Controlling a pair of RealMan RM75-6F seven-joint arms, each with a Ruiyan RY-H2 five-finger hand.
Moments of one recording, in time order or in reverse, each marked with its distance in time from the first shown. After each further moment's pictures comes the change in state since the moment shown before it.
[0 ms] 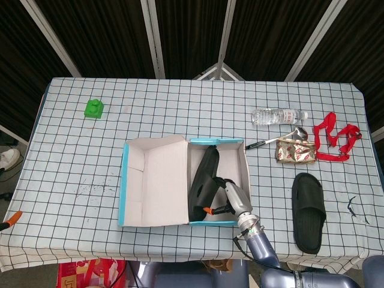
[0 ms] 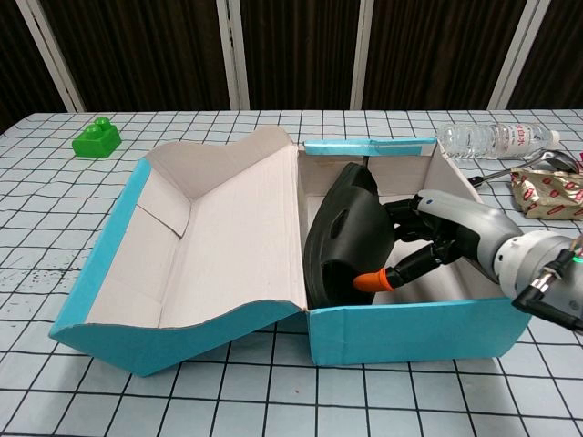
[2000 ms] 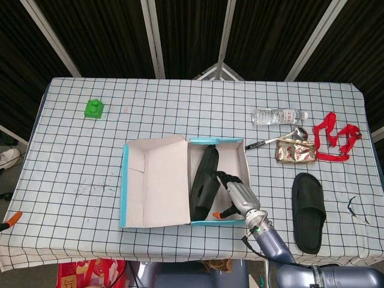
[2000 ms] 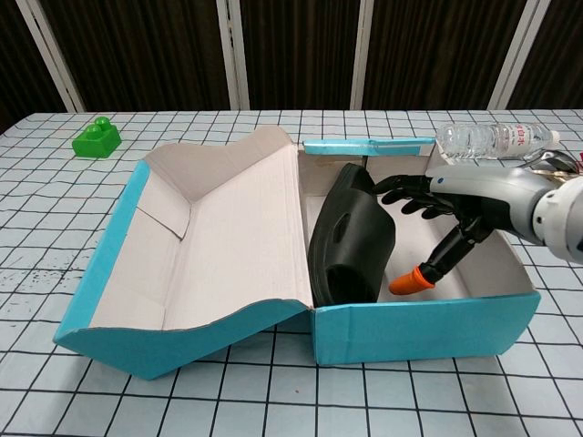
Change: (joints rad) left arm 0.002 0.006 0.002 -0.003 0.003 0.002 -0.015; right arm 0.126 0.243 -0.013 -0.237 0.192 -0.021 -0.273
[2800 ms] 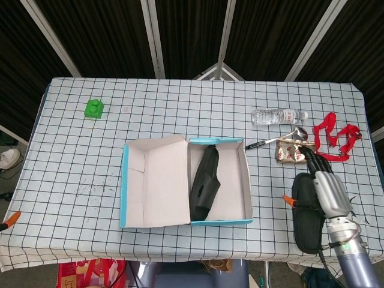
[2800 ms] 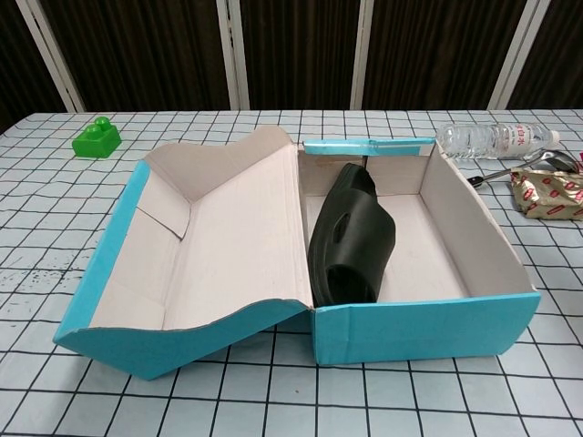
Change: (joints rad) left arm 0.006 -0.005 0.001 -0.008 -0.002 0.007 0.021; right arm -0.416 0.512 -0.041 -0.106 -0.563 0.230 0.364
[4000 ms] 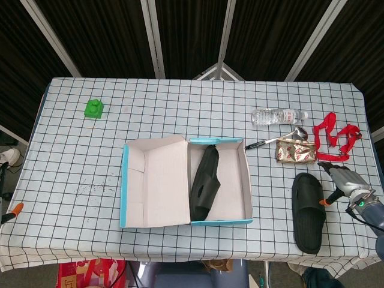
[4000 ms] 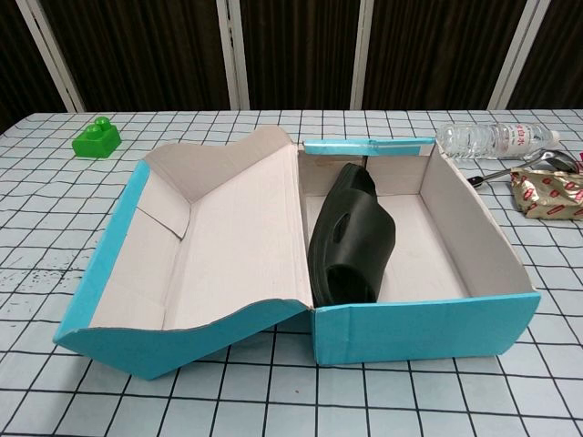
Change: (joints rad) left arm -0.060 -0.137 -0.071 0.060 -0.140 -0.053 0.288; right arm 0.358 -0.008 -0.097 0.664 0.279 -0.911 0.038
